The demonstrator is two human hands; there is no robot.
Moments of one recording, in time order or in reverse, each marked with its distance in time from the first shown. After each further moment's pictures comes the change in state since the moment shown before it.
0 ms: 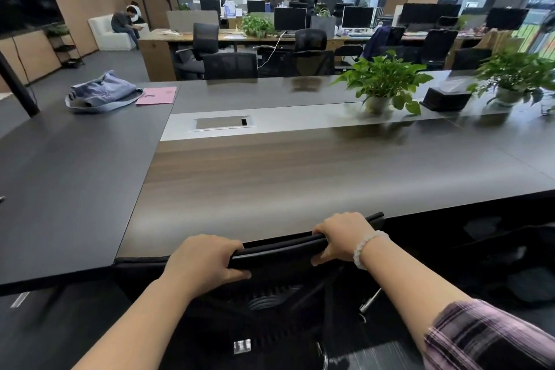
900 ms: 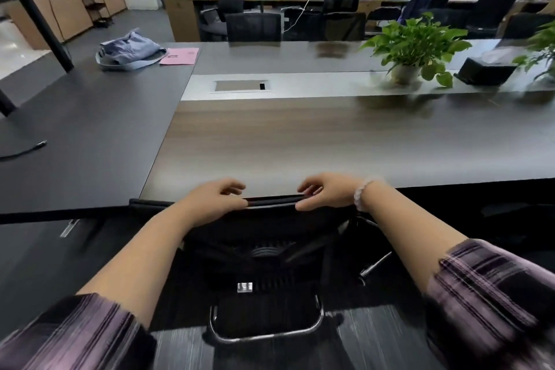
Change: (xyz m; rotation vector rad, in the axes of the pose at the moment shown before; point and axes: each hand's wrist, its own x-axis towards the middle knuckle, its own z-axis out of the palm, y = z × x) left_hand -0.016 0.018 -0.019 -0.892 -0.071 -0.307; right_hand -0.015 0.002 -0.029 0.686 -0.282 -0.054
